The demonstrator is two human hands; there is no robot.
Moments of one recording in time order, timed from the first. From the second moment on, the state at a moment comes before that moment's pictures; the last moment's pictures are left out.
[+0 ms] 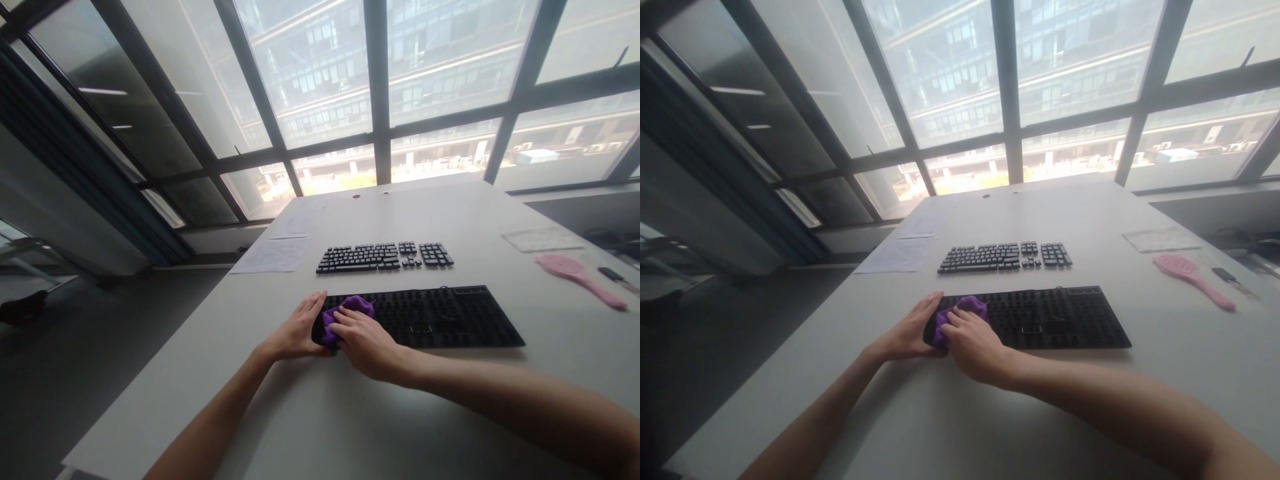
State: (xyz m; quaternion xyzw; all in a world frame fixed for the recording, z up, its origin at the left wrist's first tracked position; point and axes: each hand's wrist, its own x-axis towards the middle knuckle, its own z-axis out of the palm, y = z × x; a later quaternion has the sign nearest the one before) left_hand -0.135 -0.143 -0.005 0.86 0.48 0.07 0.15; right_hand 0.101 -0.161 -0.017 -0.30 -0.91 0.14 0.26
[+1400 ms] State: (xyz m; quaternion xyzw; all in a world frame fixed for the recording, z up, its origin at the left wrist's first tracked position) left_hand -0.037 -0.149 -0.006 0.87 0.42 0.27 0.05; right_hand 0.138 -0.148 -0.007 -0.44 -0.87 0.01 0.20
